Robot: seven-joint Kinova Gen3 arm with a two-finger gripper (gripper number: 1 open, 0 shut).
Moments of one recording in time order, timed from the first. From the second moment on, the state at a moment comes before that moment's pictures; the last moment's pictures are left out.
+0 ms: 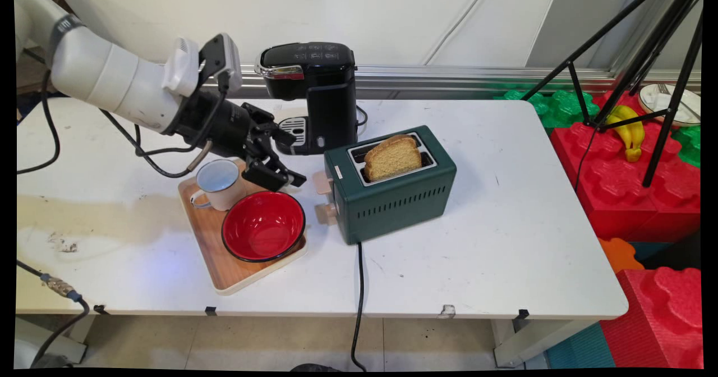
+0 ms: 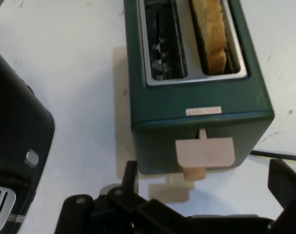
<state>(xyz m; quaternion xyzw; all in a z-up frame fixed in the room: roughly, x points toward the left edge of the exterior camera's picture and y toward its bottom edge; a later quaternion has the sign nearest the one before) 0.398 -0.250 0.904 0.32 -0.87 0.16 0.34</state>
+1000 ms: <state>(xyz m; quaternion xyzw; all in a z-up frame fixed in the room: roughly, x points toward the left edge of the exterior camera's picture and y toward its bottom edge) 0.392 -0.258 0.881 0.31 -0.87 0.15 0.35</state>
